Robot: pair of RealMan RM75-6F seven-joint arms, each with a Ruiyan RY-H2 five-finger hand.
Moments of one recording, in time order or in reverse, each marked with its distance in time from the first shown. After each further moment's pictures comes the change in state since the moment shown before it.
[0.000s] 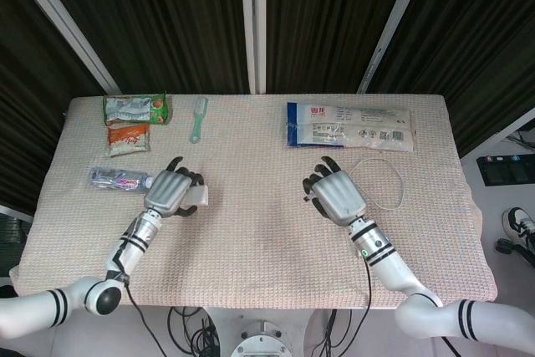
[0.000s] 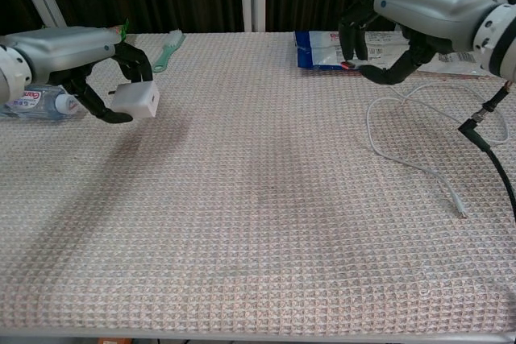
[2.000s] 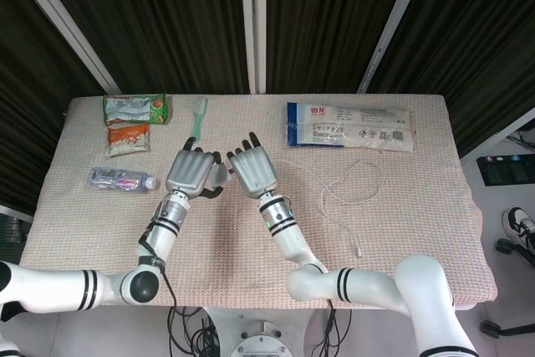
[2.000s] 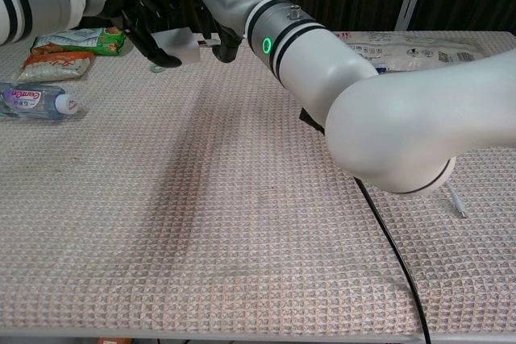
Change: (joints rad) left arm -0.281 0.018 -0.083 -0.253 -0.569 0.209 0.414; right arm 0.437 -0.548 0.221 0.537 0.327 0.022 -0.237
